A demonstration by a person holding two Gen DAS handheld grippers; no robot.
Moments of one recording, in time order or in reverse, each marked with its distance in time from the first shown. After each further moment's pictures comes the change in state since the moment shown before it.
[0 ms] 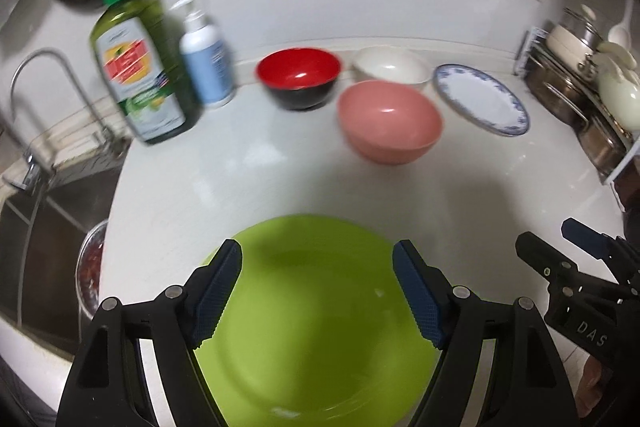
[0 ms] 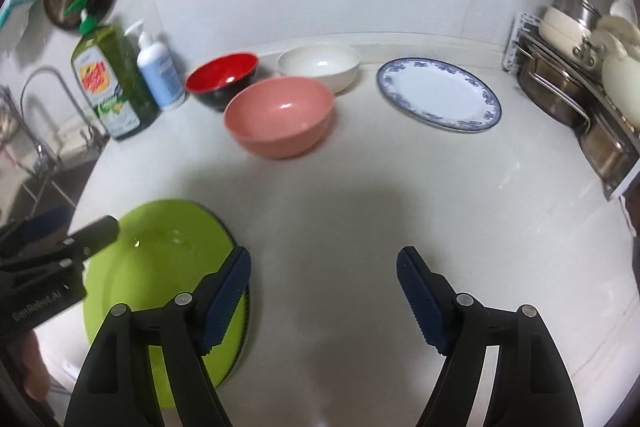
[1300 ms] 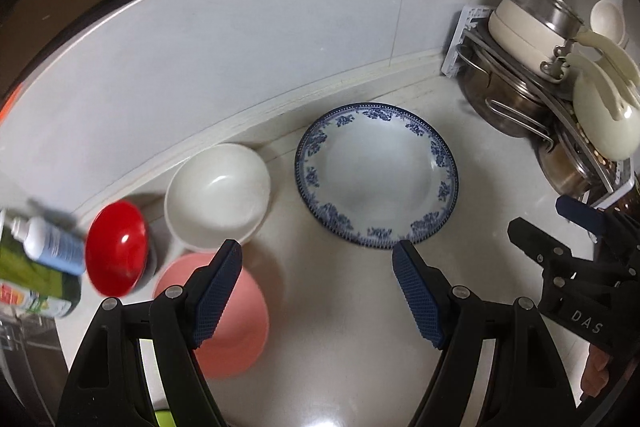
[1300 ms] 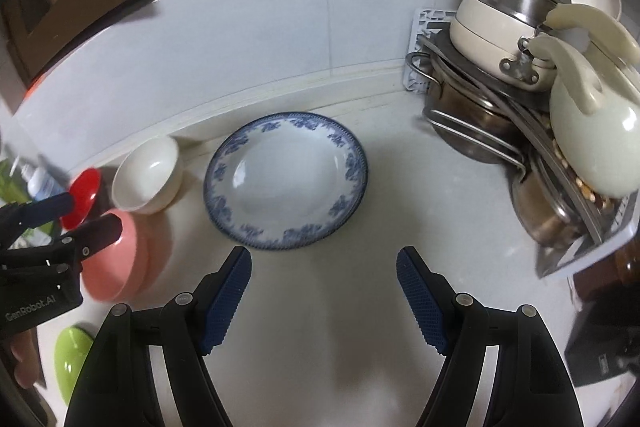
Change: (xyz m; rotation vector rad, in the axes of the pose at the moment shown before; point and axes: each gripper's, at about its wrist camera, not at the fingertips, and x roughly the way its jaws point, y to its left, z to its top) left arm 0.088 -0.200 0.210 0.244 0.122 -0.145; right arm 0.043 -0.200 0.161 0.128 0.064 -0.134
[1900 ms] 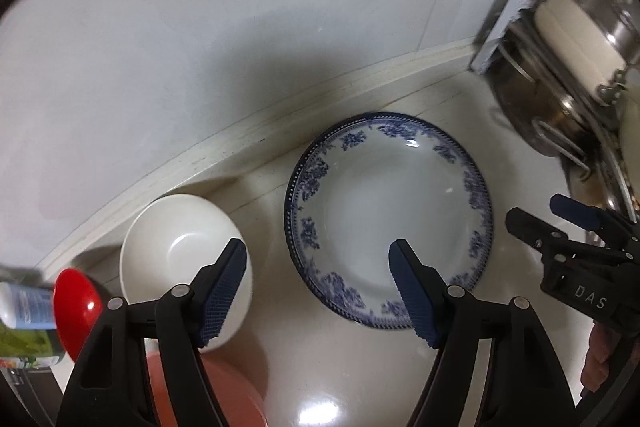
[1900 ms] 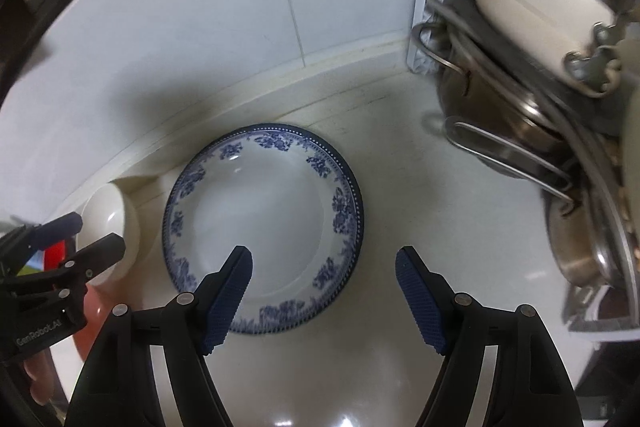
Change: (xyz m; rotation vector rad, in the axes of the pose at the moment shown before) left arm 0.103 0.007 0.074 -0.003 0.130 -0.036; right arm 0.104 -0.031 0.076 0.097 0.166 0.024
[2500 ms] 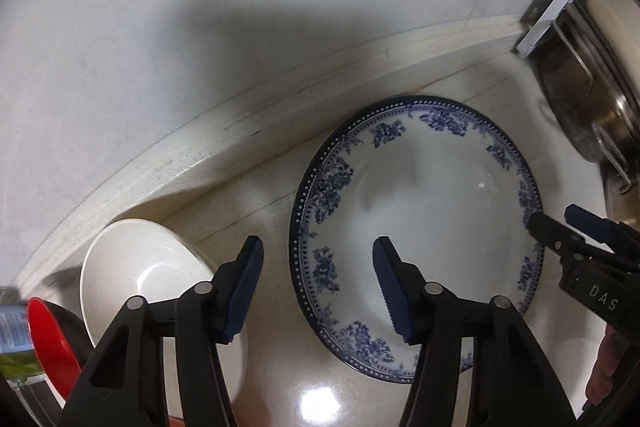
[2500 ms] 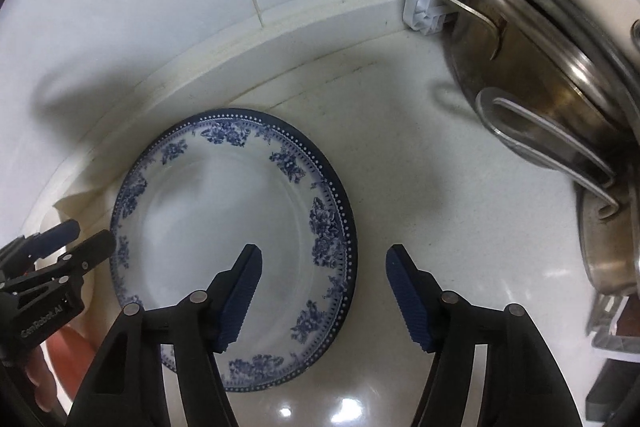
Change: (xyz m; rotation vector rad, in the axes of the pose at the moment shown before) left arm 0.073 0.007 0.022 -0.020 0.095 0.020; right arm 0.072 -0.010 0.018 0.068 0.098 -0.052
